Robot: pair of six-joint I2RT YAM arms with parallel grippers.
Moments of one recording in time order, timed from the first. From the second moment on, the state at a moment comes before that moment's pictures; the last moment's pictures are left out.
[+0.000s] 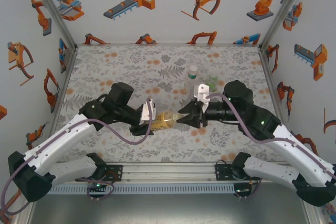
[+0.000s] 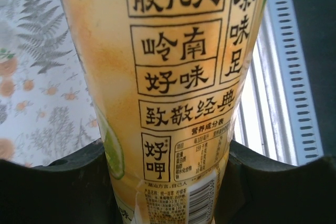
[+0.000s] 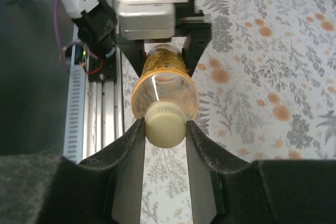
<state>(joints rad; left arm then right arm) -0.78 1.04 0.95 -0.71 0.69 0.72 0.88 0.88 1.09 -0.47 -0.55 -0.16</state>
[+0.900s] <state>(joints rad) -0.78 0.94 0.88 -0.55 0.30 0.64 0.88 0.92 0.97 -0.27 -0.09 0.98</state>
